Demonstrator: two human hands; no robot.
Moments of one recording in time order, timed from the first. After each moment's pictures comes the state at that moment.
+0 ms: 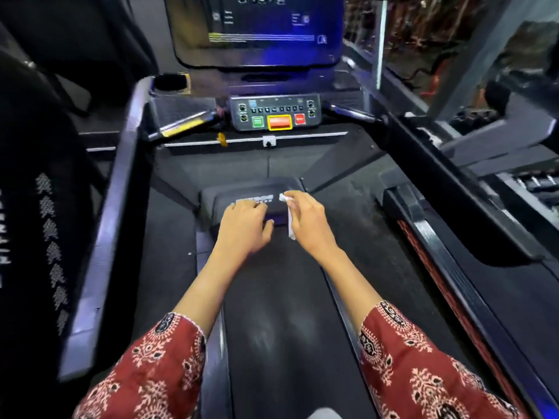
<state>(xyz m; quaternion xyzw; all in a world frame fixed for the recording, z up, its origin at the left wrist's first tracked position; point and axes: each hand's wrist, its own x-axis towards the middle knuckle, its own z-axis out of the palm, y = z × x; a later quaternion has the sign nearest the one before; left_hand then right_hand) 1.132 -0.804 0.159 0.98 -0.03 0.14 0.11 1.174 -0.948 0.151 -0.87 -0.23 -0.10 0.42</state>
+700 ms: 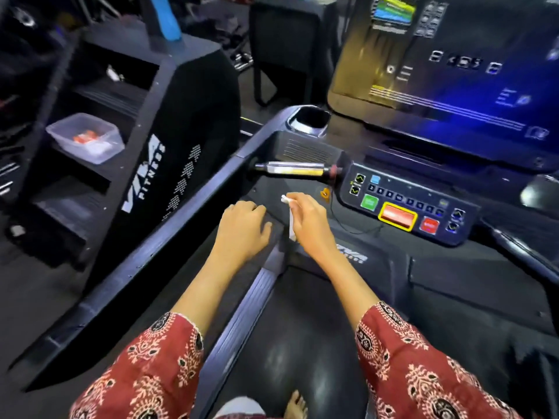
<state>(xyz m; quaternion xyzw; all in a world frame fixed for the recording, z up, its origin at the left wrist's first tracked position) 1.243 -0.696 0.173 0.94 0.30 0.15 0.05 1.376 -0.777 0.154 -0.74 -0.50 0.04 0.45</state>
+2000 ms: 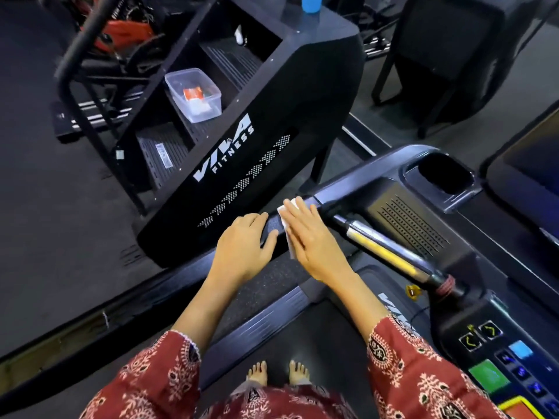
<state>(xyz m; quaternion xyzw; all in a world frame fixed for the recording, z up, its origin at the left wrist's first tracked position) 1.246 -0.570 0.128 0.80 0.55 0.21 0.13 1.414 -0.580 0.095 -0.55 -0.77 0.05 0.32</state>
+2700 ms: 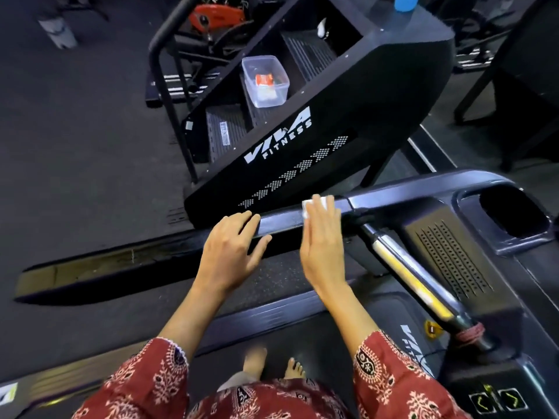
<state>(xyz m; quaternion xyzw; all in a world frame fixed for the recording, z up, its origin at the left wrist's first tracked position) 1.219 -0.620 0.117 0.74 0.62 0.25 -0.05 1.388 -0.579 0.088 -0.54 -0.75 0.06 0.38</state>
